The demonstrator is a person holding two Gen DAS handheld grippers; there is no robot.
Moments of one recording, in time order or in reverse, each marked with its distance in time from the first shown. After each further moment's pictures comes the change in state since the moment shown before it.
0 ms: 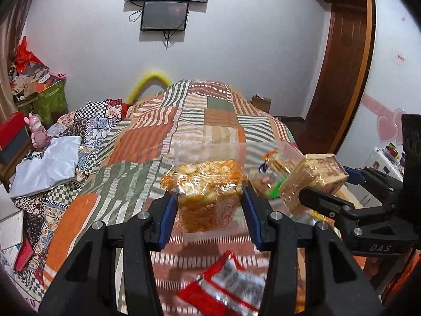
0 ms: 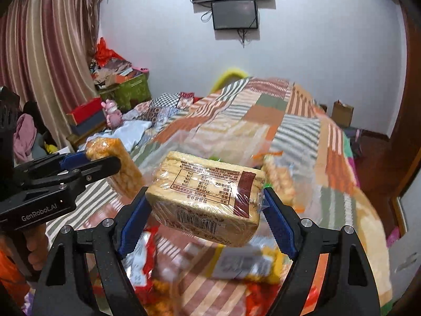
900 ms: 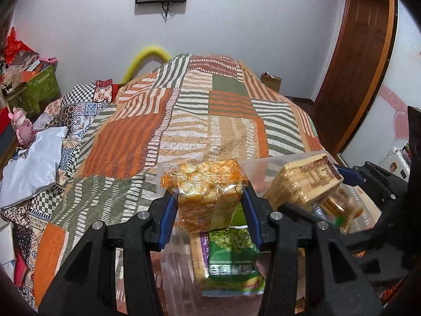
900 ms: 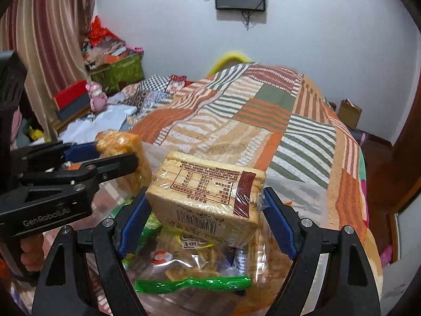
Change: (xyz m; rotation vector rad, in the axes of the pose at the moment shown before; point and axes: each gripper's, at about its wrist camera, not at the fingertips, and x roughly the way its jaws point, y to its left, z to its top) left arm 0.135 0.007 0.044 -0.009 0.154 0.018; right arm 0.103 -0.028 0.034 -0.079 0.130 0.003
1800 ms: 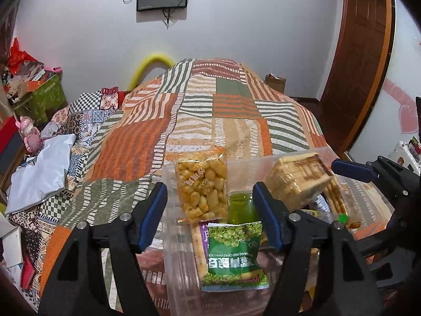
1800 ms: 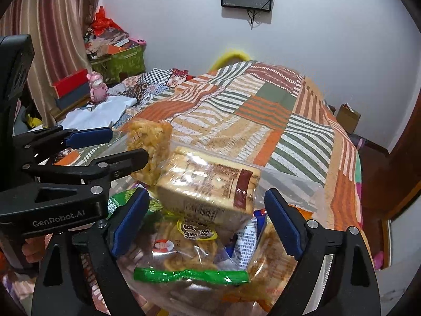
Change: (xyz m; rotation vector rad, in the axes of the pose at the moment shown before) left arm -0.013 -0.007 -0.005 0.038 -0.039 0.053; right arm -0.011 0.000 -0.001 -0.025 0.008 -0.019
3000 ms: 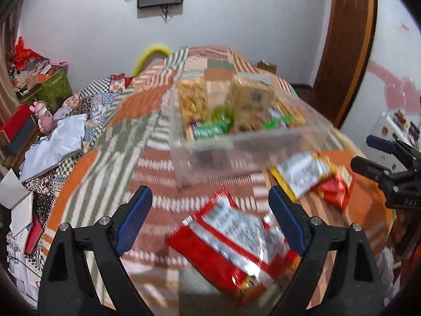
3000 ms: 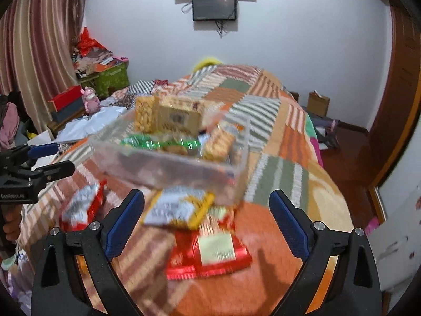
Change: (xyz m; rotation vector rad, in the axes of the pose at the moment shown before) left arm -0.113 -0.025 -0.119 0.037 0.060 -0.004; right arm -0.112 -0.021 -0.113 0.123 -0.049 -0.084
